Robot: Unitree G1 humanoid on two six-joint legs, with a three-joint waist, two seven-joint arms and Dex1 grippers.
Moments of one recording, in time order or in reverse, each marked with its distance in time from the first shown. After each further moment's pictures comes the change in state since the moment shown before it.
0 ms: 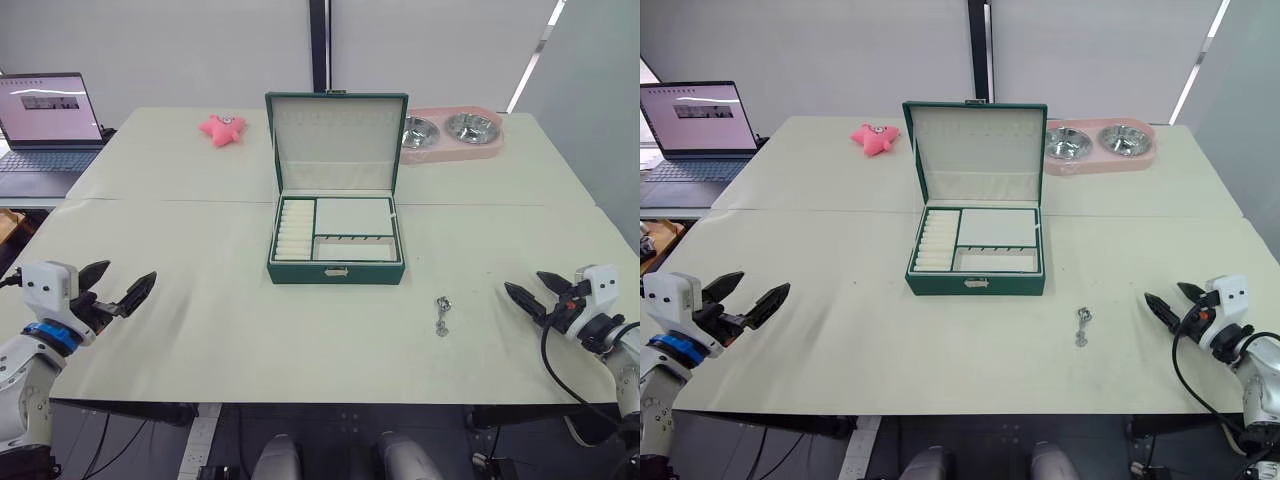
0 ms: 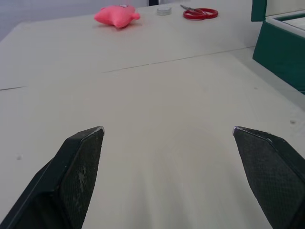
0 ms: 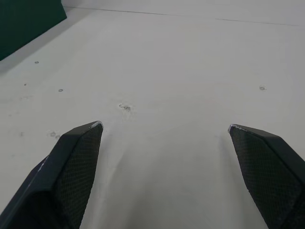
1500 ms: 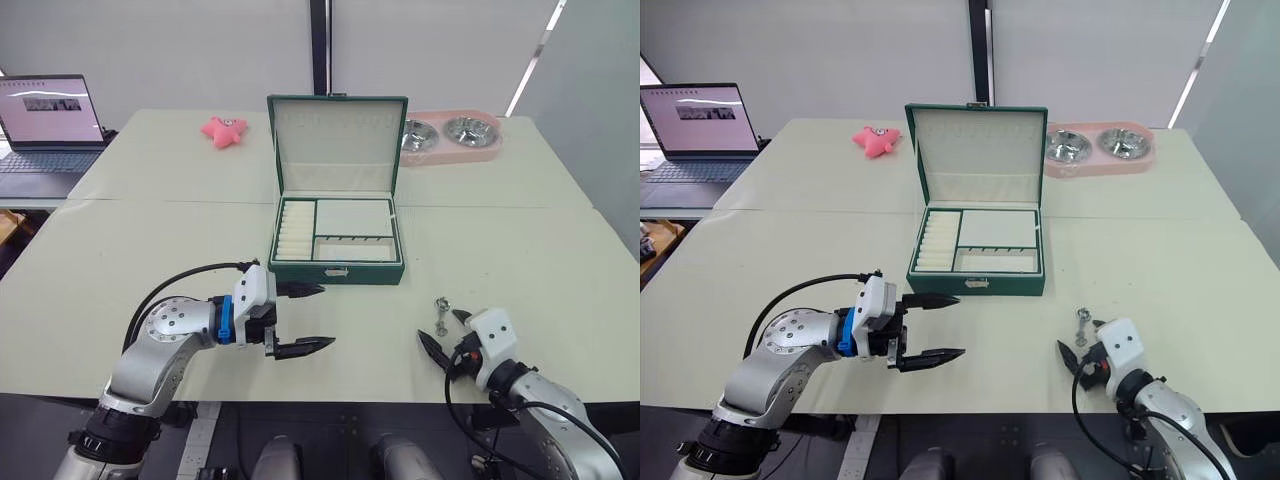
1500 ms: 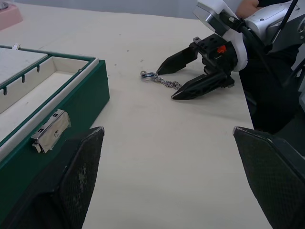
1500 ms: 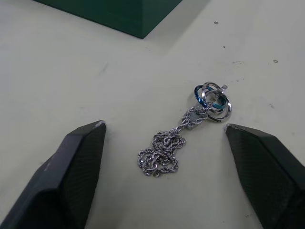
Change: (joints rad) left arm -0.163 -0.087 -0.585 -0.383 0.032 0.115 -0.363; right arm 0.352 0.207 0.377 -0.742 -0.242 0.244 -0.442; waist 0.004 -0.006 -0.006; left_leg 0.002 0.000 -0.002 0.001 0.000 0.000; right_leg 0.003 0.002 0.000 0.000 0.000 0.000
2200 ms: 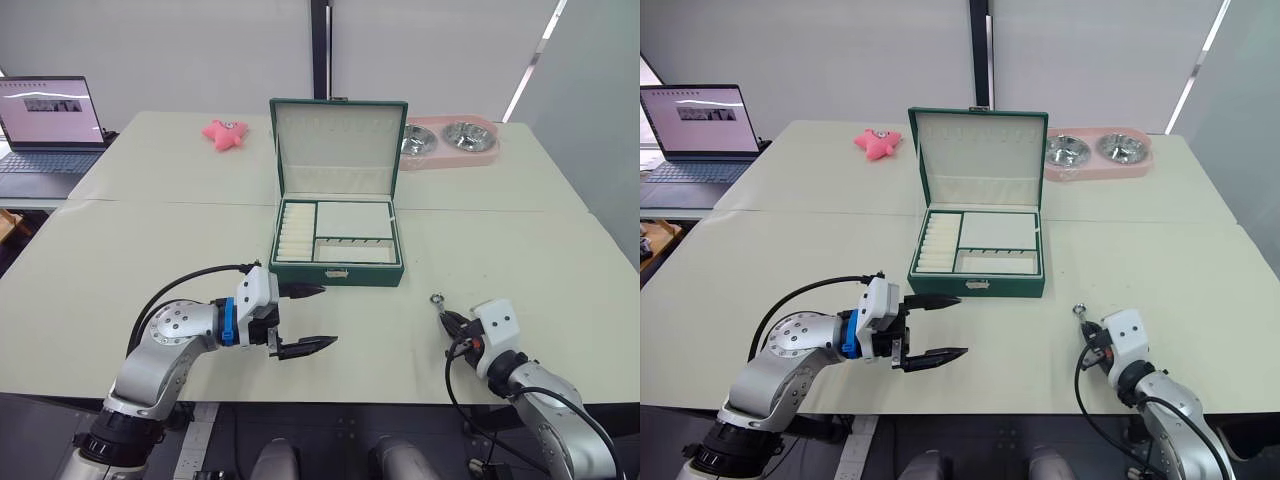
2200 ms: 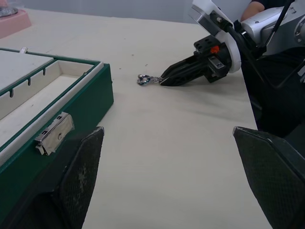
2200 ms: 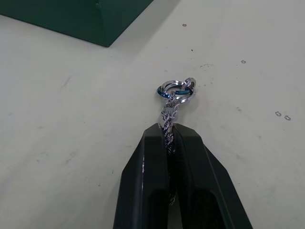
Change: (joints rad) left arm 0.005 -0.020 -0.002 0.000 0.010 -0.002 0.028; right arm -0.045 0.049 -0.047 0.050 0.022 0.042 -0.018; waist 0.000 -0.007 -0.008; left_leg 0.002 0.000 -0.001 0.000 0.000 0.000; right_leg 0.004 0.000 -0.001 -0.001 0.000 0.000
